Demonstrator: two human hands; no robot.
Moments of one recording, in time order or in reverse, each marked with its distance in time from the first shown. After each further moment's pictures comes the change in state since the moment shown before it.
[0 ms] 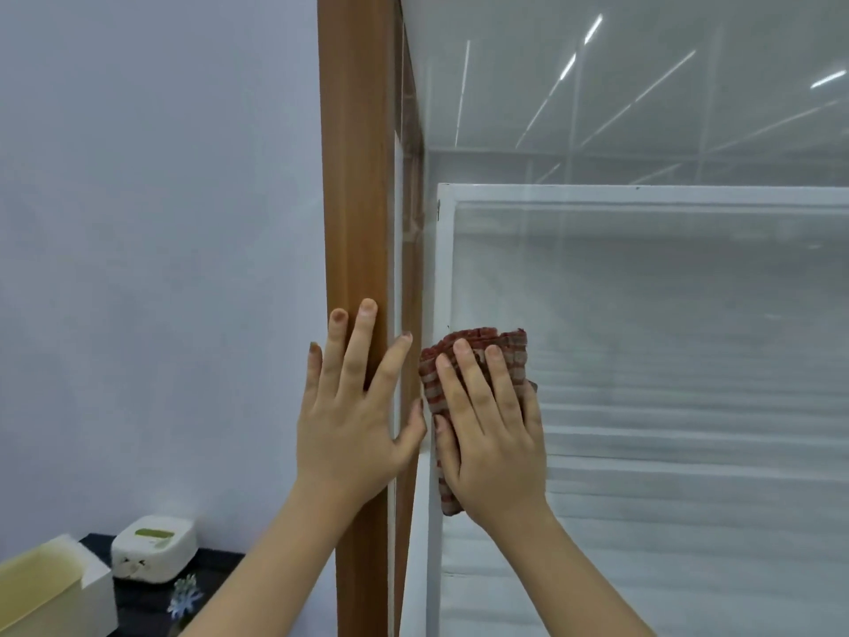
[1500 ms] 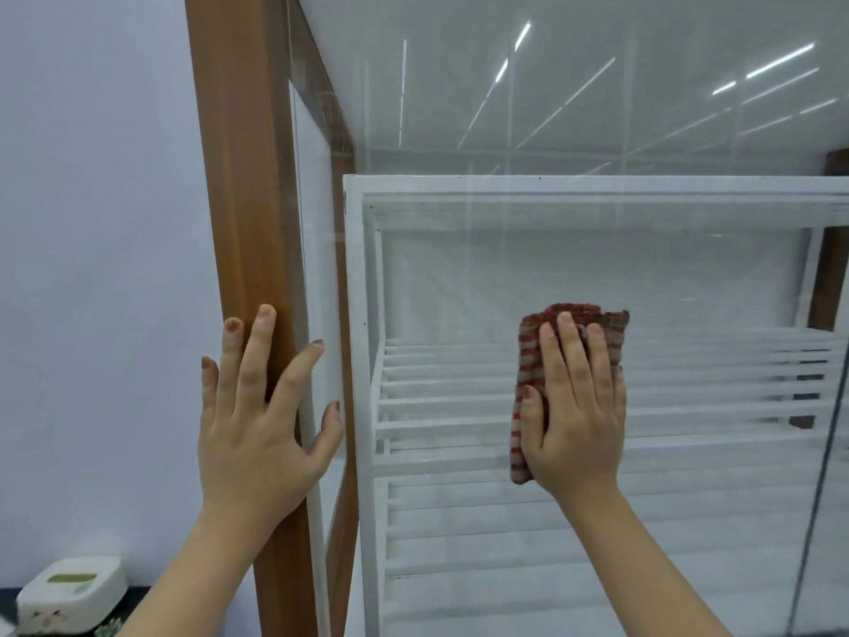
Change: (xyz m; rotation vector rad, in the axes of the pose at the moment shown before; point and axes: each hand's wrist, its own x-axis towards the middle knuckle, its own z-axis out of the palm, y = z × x) left_hand -0.002 0.004 0.002 -0.070 0.084 -0.027; right_hand -0.022 0.115 -0.030 -0.091 0.150 0.234
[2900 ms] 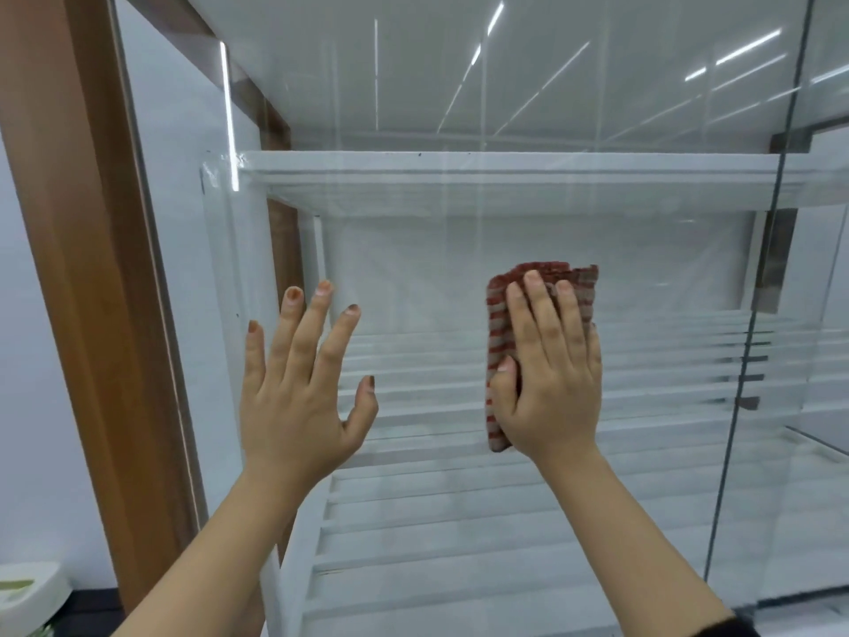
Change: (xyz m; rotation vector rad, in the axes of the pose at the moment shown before) left_hand 0.021 0.105 0.060 0.034 0.017 0.157; right_hand 0.024 0.075 -0.017 -0.018 0.009 -0.057
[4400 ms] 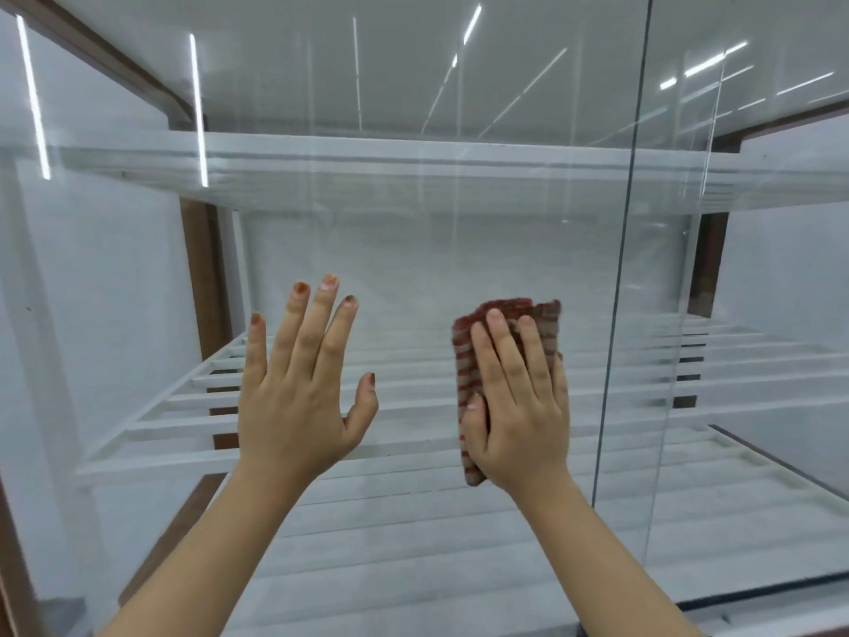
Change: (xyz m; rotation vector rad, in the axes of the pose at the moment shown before) left_hand 0.028 0.134 0.039 0.049 0.003 0.039; right_hand -0.036 0.122 -0.023 0.015 -0.037 -0.085
